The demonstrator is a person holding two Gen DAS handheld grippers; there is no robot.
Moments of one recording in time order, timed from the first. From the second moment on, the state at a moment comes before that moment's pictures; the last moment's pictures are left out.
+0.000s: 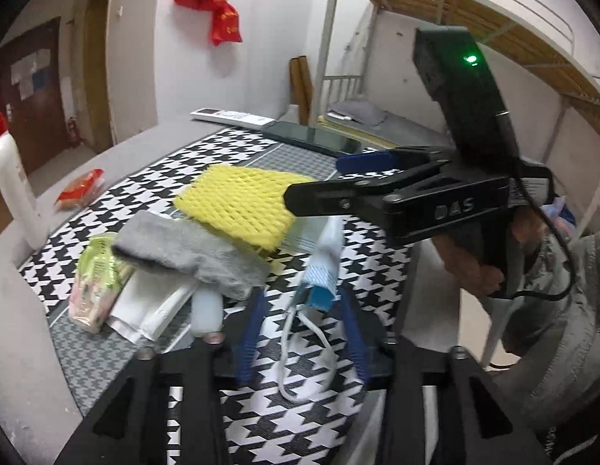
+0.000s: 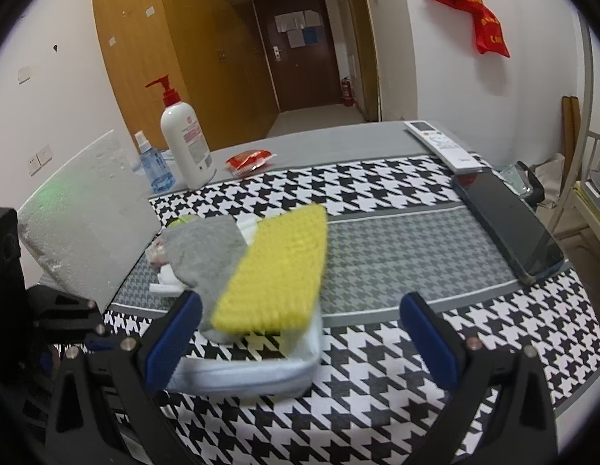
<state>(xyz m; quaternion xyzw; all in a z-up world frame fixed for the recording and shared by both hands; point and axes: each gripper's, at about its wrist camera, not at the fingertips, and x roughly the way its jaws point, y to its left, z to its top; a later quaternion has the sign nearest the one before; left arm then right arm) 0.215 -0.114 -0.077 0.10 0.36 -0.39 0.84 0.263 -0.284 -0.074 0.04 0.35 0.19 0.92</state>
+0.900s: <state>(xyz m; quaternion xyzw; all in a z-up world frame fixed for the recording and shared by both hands) 0.210 -0.135 -0.100 0.12 0.39 -0.39 0.83 0.274 -0.265 -0.069 0.01 0.36 0.24 0.90</state>
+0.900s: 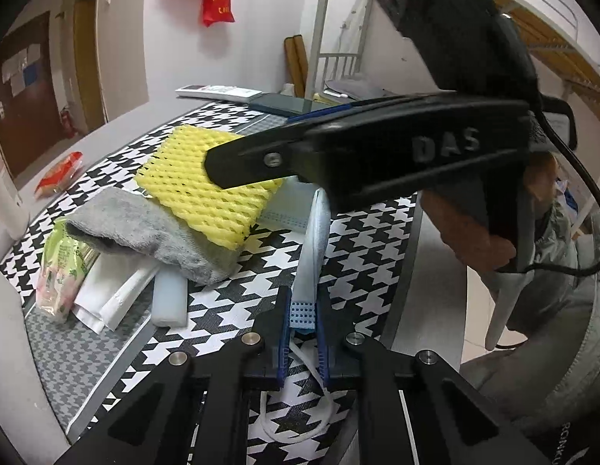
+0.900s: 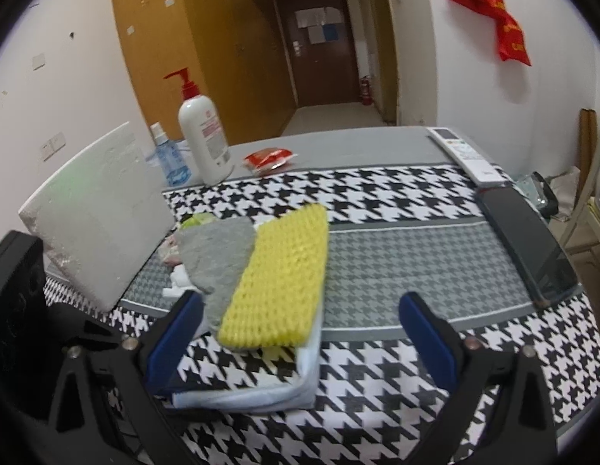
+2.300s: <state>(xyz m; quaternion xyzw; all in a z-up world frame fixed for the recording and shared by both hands) 0.193 -0.124 -0.084 0.10 0.35 -0.39 0.84 0.255 -0.289 -0.025 0.06 0.31 0.23 0.92</state>
